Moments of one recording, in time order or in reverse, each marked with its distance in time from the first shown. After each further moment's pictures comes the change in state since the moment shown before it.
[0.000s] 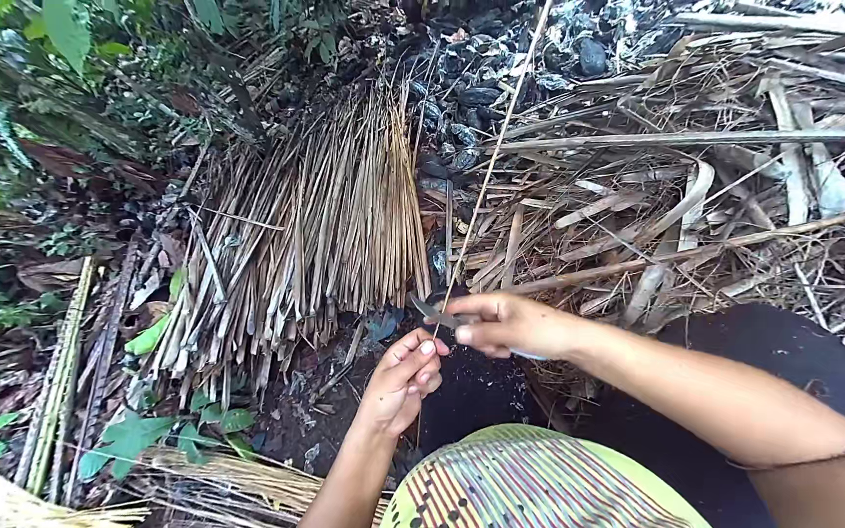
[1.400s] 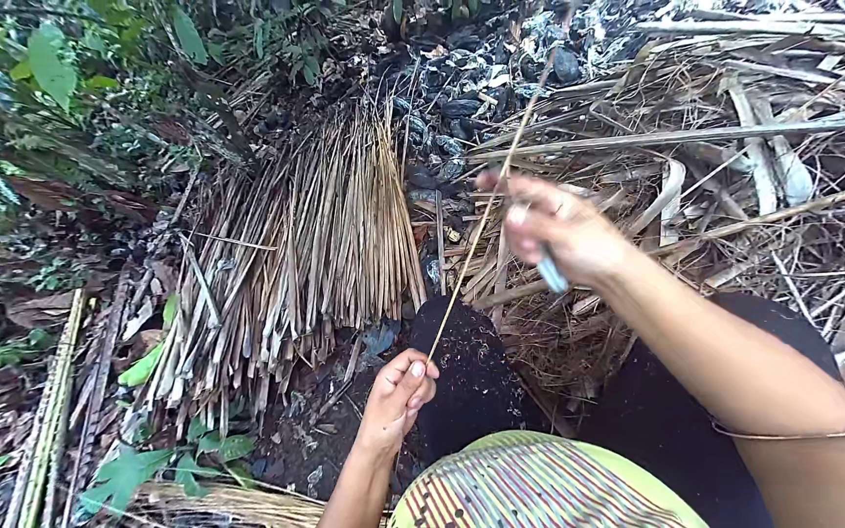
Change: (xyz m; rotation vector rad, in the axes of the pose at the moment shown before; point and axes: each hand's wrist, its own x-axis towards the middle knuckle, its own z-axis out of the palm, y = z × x) left_hand -0.005 -0.015 -0.012 0.160 -0.087 0.183; right_hand -0.010 -0.037 -0.055 0.041 0.365 -0.388
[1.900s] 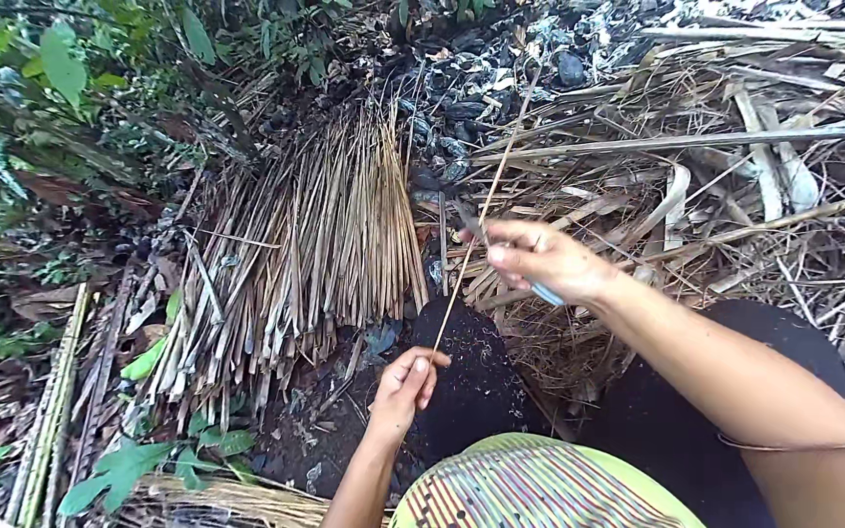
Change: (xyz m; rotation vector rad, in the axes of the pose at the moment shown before) left_hand 0.002 -0.010 -0.008 0.237 0.049 0.038; right_hand -0.005 0.016 0.009 -0.054 -0.101 0.073
